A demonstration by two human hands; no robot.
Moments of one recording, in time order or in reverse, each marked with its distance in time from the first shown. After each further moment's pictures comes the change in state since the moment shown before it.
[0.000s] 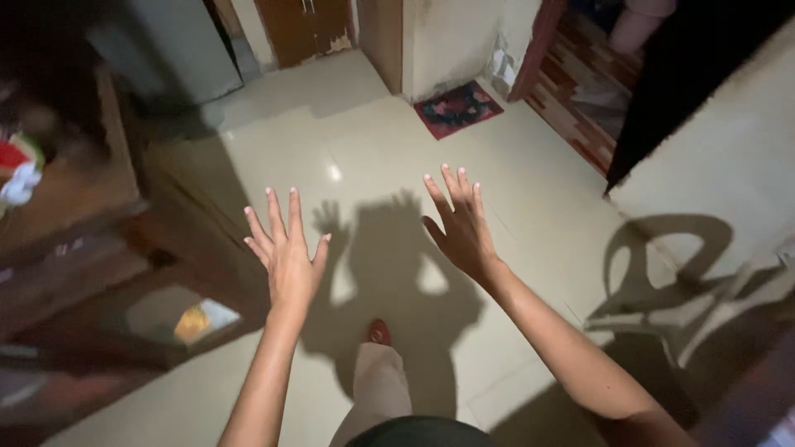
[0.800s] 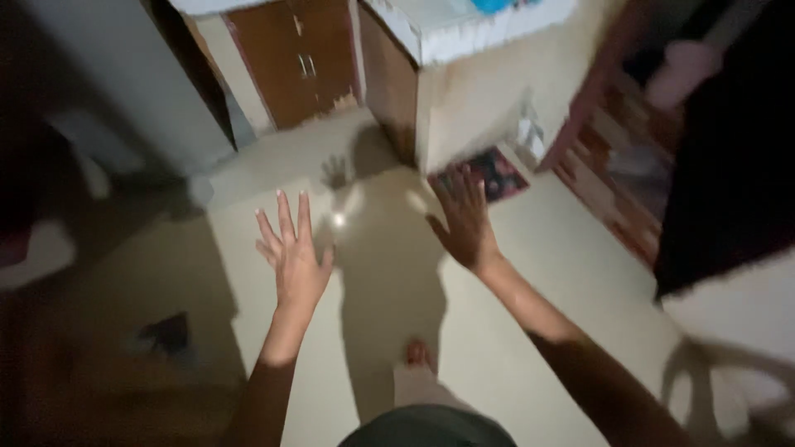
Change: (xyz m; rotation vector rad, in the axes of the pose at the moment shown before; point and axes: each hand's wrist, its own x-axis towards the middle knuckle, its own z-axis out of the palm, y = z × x) left_hand 0.514 -0.034 0.202 0.008 0.001 0.054; right_hand 0.415 0.279 0.269 0.002 -0.090 0.087
